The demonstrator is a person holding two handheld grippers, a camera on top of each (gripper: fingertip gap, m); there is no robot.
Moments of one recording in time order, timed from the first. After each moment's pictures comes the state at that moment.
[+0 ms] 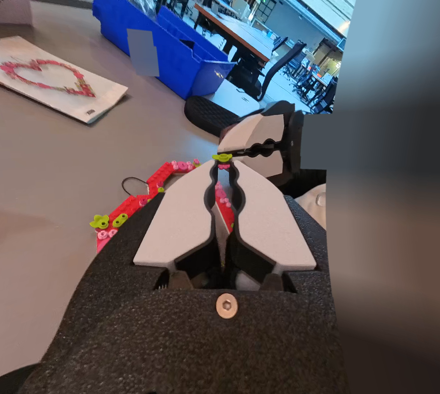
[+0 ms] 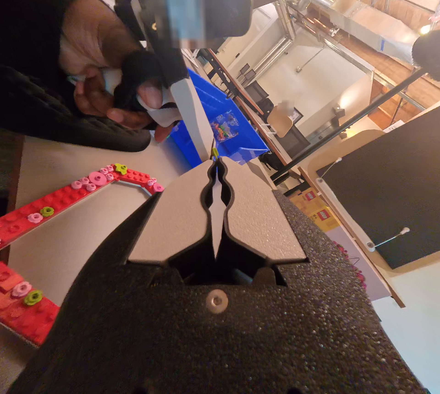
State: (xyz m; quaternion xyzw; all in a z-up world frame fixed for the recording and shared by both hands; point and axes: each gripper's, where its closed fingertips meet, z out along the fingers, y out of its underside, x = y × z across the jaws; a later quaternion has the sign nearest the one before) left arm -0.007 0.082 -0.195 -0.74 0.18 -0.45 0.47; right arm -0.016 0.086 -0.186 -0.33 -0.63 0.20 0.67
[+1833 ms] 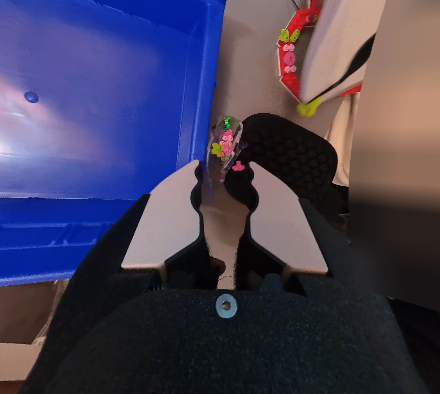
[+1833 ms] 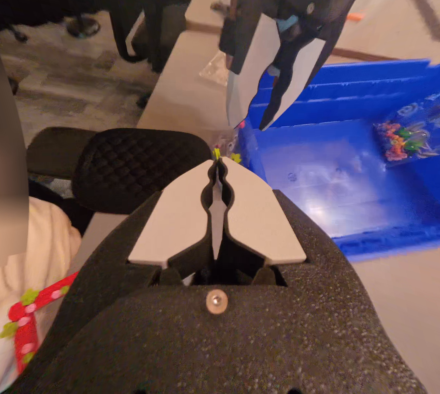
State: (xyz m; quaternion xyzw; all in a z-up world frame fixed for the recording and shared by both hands) left arm -0.237 0.079 -0.226 -0.93 0.28 -0.22 0.12; right arm -0.176 0.081 -0.190 -0.39 -0.78 0.41 0.24
